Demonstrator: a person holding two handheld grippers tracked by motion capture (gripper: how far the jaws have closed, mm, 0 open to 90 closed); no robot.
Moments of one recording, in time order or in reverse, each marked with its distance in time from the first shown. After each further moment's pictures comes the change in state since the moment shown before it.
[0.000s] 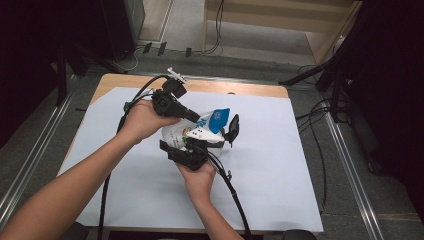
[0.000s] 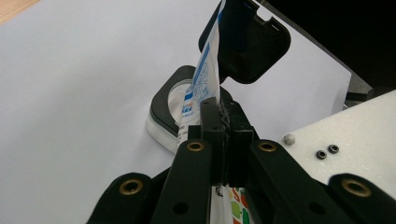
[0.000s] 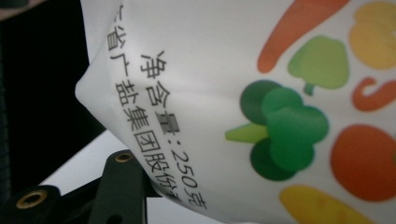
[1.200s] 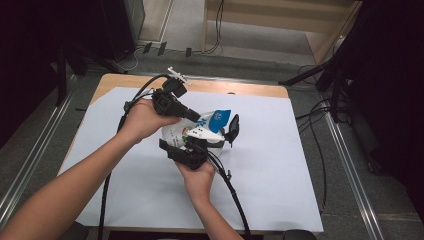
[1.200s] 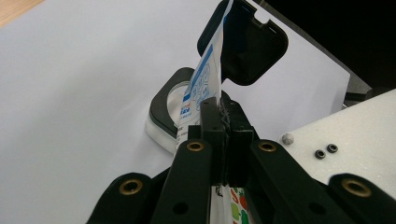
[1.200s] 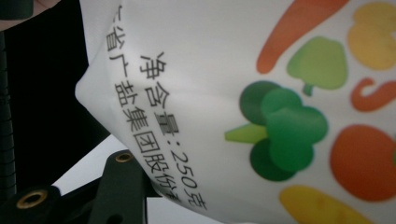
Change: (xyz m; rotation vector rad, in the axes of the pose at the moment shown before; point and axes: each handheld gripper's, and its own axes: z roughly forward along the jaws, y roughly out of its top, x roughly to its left) left arm -0.001 0.002 0.000 -0.004 -0.003 0.003; right arm 0.002 0.003 0.000 -0.008 0.009 0.026
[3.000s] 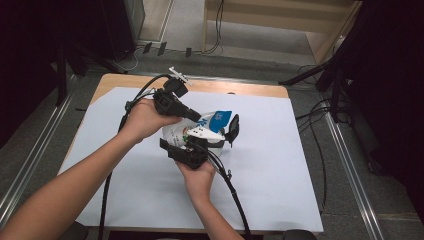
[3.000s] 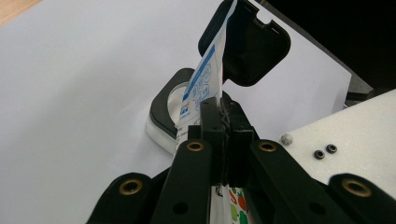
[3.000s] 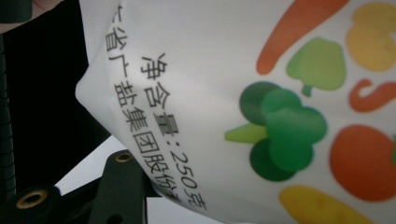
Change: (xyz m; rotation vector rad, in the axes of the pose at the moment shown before) left arm 0.000 0.002 0.003 0.005 0.005 -0.004; right arm -0.002 0.000 0.001 -0.002 0.001 0.013
